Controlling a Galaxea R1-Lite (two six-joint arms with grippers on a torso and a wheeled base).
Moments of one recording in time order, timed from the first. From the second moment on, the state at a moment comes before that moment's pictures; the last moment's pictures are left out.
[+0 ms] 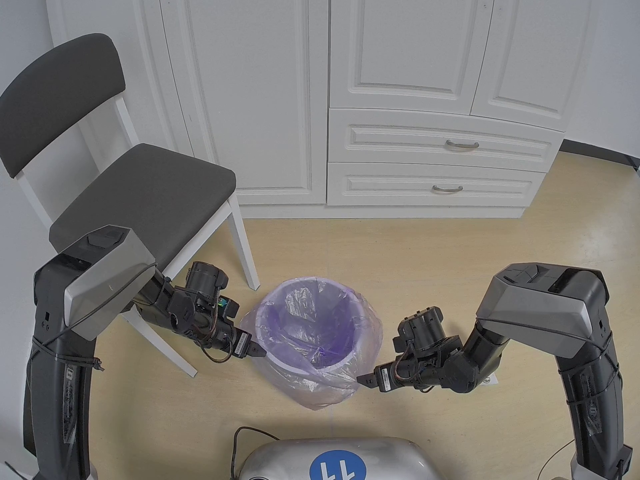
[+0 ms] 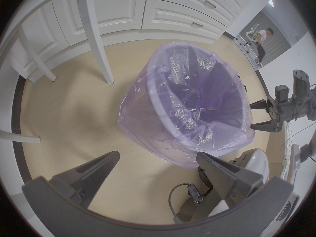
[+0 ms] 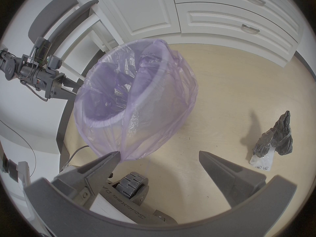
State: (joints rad) left arm -0.24 2.48 -1.30 -0.15 -0.23 0.16; right arm 0.51 2.51 -1.01 -0.66 0.07 0.19
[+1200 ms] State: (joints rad) left arm -0.19 2.42 -1.28 -0.08 -0.29 0.28; right arm 0.49 2.49 -1.06 -0.80 0.07 0.29
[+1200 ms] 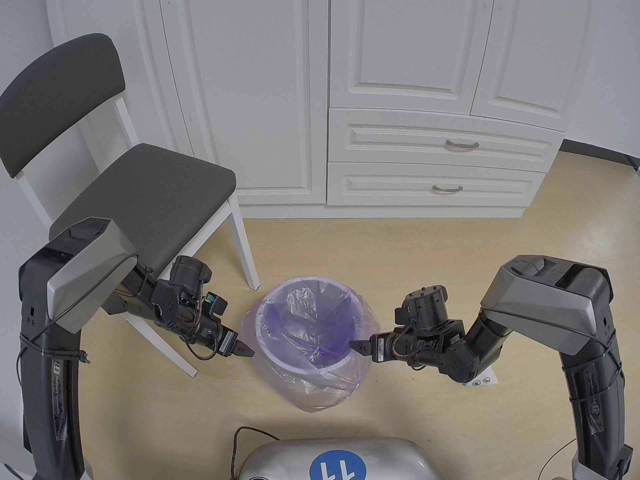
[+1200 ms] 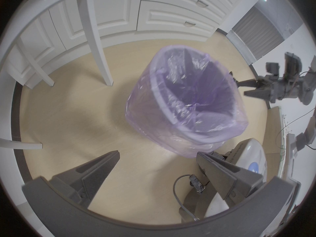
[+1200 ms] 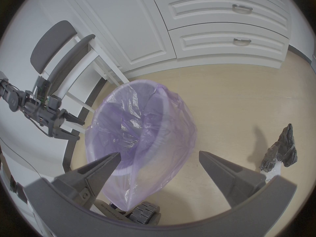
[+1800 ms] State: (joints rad) left arm -0.31 2.41 -1.31 -0.18 -0.29 0.04; right arm 0.53 2.53 -1.03 -0.79 0.07 0.28
